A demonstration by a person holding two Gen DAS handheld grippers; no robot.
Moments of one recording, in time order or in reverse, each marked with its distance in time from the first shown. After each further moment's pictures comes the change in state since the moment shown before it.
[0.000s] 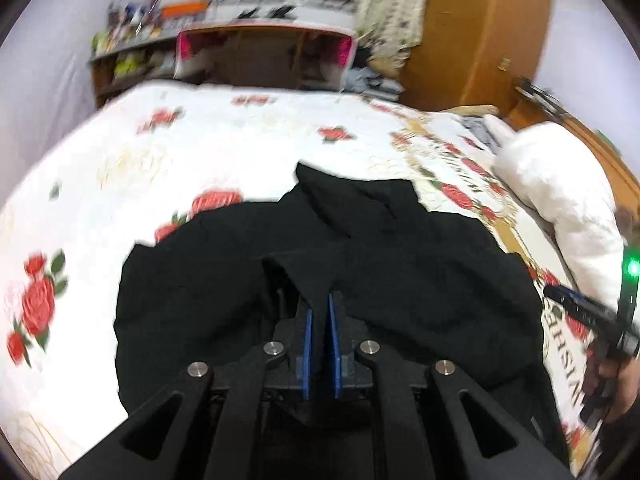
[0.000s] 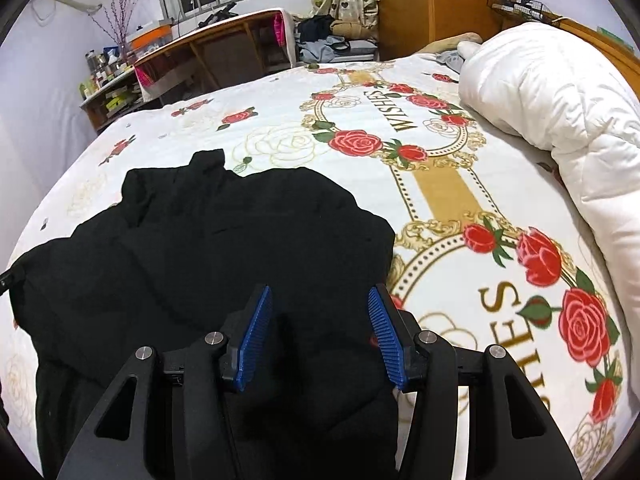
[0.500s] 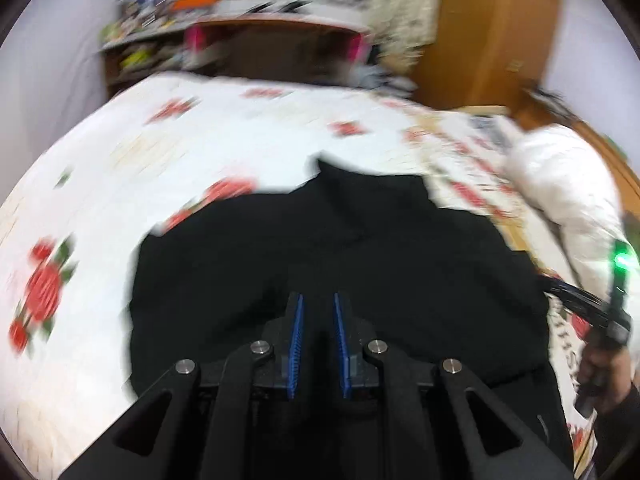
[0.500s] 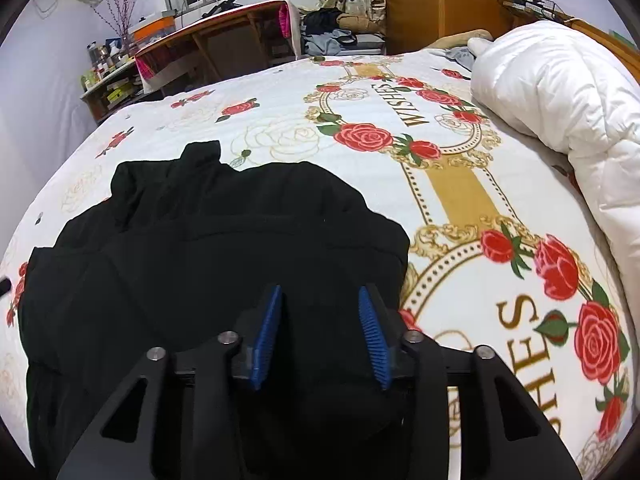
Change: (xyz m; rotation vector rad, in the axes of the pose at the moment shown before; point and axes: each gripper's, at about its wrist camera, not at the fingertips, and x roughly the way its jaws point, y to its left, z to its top) left arm -0.001 -0.005 -0.009 0.055 -0.041 -0.010; right arm 0.031 0.002 0.007 -0.019 0.014 0.006
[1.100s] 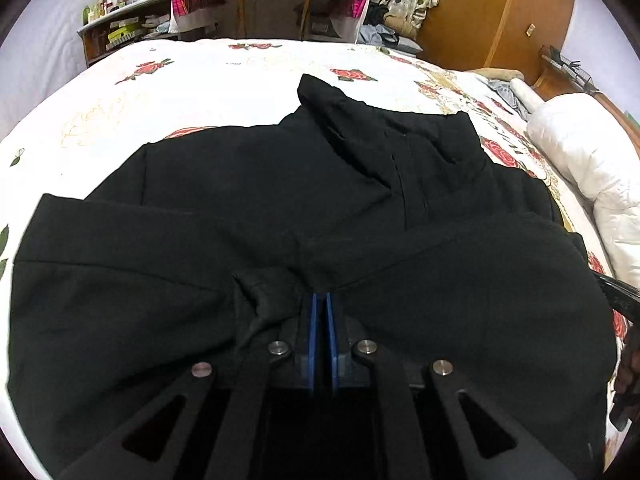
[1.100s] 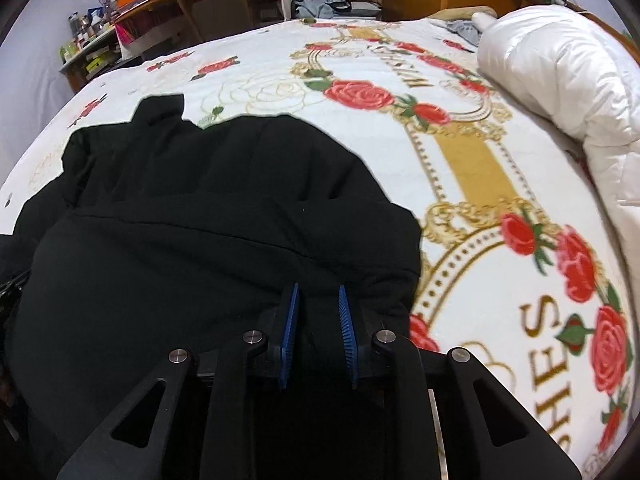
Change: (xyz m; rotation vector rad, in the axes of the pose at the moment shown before) left arm 0.115 0.006 -0.016 -0.035 0.142 0.057; right arm 0.049 0.000 0.002 -0.025 0.106 -0.075
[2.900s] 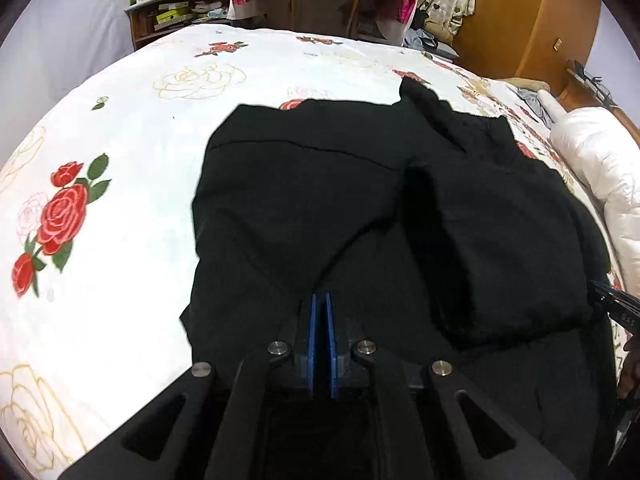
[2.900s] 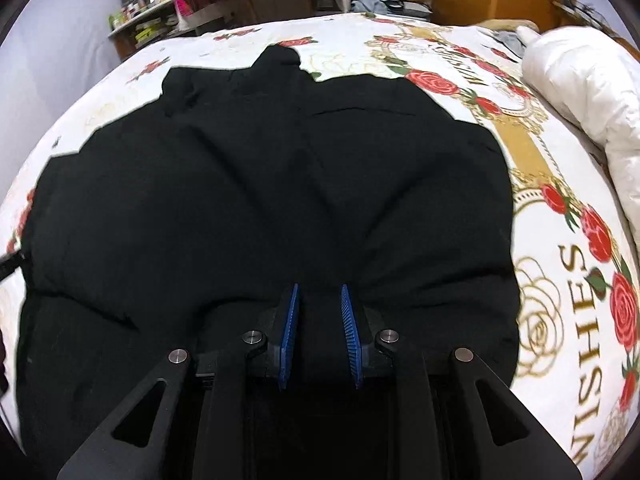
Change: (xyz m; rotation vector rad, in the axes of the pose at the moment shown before) left arm -0.076 0.087 -0.051 -0.076 0.013 0.077; right arm -0.040 0.075 -0.060 -0.088 0.039 0.116
